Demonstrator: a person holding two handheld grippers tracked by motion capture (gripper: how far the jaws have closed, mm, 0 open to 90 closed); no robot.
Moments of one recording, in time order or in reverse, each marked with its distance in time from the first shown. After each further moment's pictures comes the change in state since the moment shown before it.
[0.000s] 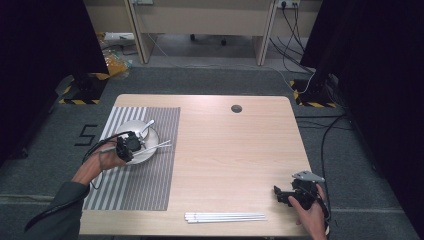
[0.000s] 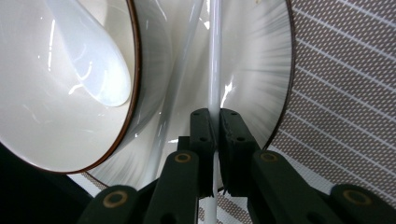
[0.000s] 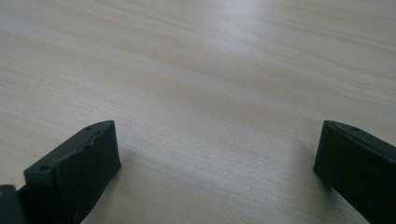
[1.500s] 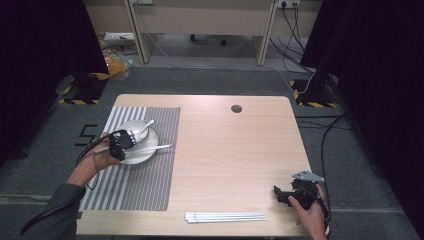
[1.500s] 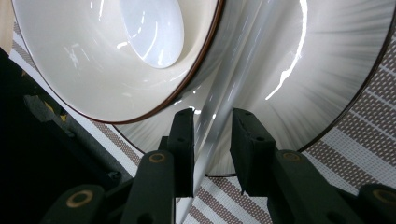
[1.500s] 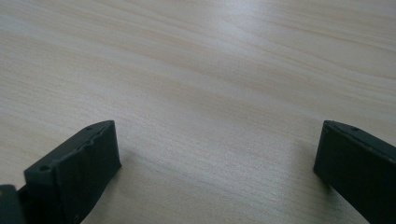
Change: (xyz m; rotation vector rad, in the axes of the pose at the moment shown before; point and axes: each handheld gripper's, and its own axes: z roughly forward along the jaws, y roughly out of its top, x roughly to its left) left arm 0.010 -0.019 0.004 0.031 0.106 -0.062; right arm 0.000 0.000 0.000 0.000 0.000 0.000
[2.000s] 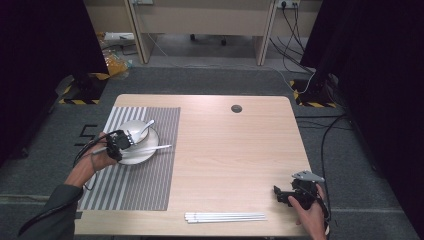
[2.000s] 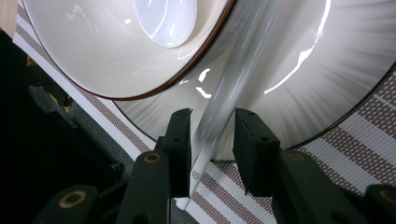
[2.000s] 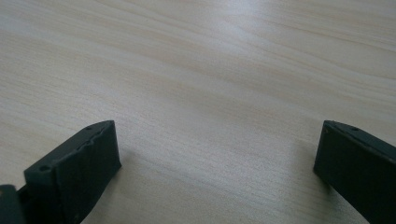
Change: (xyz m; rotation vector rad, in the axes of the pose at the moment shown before) left arm 0.003 -0.008 0.002 0.024 0.021 -0.016; right arm 0.000 0.000 0.000 -0.001 0.000 -0.002
